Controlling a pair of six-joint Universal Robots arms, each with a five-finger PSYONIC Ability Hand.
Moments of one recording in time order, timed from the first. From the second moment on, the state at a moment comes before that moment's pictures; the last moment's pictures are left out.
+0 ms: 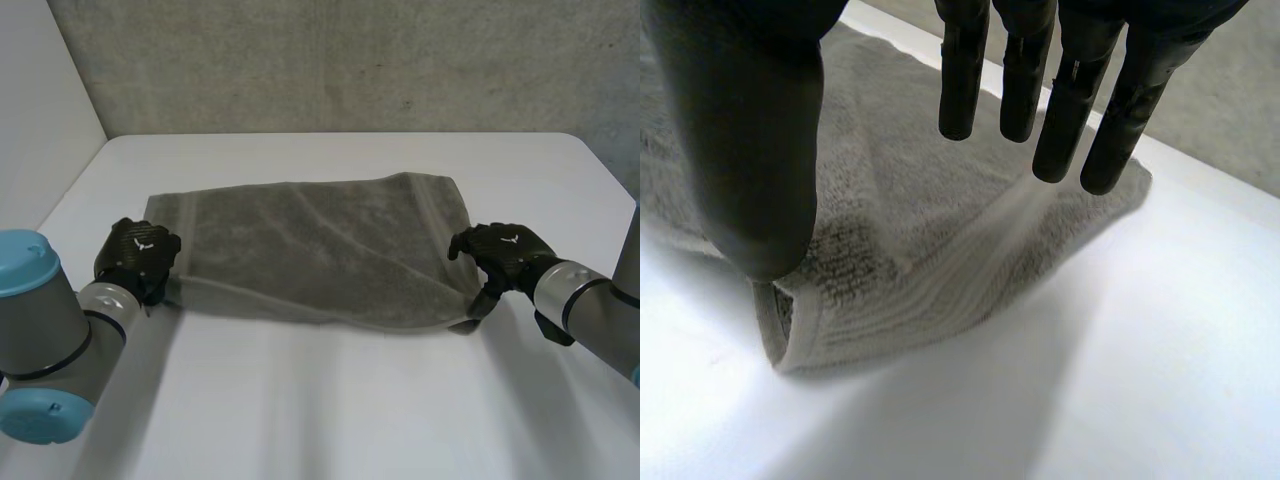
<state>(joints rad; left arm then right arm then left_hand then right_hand) 4.45 -1.94 -1.83 3.54 -1.55 3.73 1.76 -1.14 1.61 -0.02 1.24 2.85 1.26 1.35 1.34 1.36 1.11 0.47 0.48 0.47 0.46 0.26</state>
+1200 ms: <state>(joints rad) 4.48 -1.81 -1.78 3.48 -1.55 3.50 1.79 -1.07 1.70 -0.26 1.40 3.01 1.27 1.35 1.34 1.36 1.11 0.65 0.65 0.65 0.65 0.48</state>
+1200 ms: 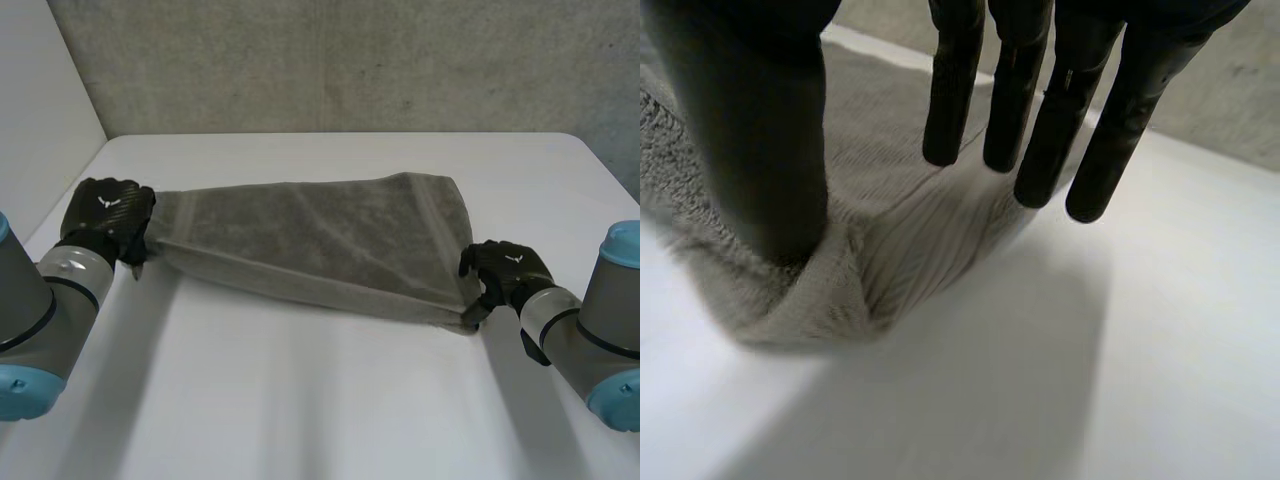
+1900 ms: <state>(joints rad) 4.50 -1.80 -1.77 3.45 -1.55 3.42 1.89 -1.15 1.75 -0.22 1.43 3.02 1.27 1.35 1.34 1.36 1.12 0.69 0.69 0.70 0.70 0.52</state>
